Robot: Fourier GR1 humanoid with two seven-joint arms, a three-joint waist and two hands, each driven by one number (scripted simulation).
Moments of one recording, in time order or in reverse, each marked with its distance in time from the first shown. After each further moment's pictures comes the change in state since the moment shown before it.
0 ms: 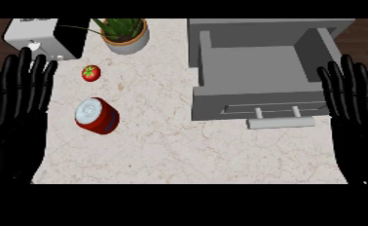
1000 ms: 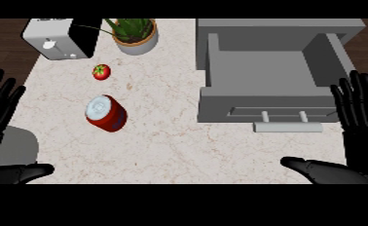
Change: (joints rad) left arm 0.110 0.149 0.265 0.037 0.304 -0.104 0.314; right arm 0.095 0.024 -0.099 0.013 -0.017 -0.060 0.201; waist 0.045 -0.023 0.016
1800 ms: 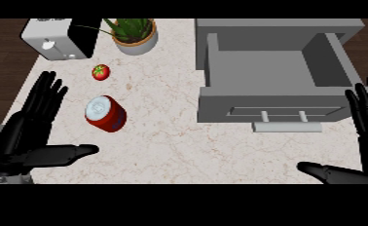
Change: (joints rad) left arm -0.045 -0.096 -0.105 0.218 -0.174 0.015 -0.117; right arm 0.036 -0.016 -0.092 0.010 -0.059 0.072 -0.047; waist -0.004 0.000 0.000
